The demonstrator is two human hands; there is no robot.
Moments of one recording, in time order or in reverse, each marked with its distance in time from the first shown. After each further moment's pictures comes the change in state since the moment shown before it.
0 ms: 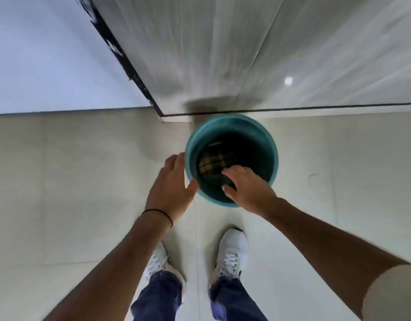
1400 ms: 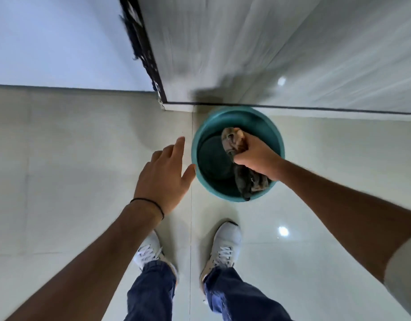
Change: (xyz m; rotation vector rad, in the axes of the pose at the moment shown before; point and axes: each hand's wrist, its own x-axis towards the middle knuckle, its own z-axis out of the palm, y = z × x) left_hand 0.011 -0.040 -0.005 0.154 0.020 0.058; right_hand 0.053 -0.009 -0.031 0.516 0.015 0.229
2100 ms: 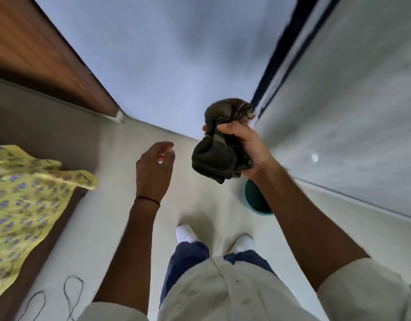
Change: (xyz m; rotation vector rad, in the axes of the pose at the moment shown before) left_hand -0.365 0.018 -0.416 -0.675 0.736 -0.420; right_hand -0.438 -0.449 -0.009 0.945 -0.559 -0.320
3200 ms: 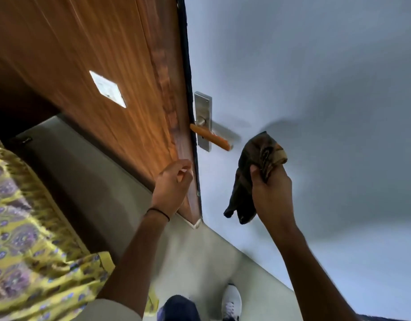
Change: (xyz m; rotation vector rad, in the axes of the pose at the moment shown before) left_hand 0.464 -0.018 -0.341 0.017 0.282 0.184; right_hand 0.377 -0.081 0.405 -0.975 0.351 -0.551
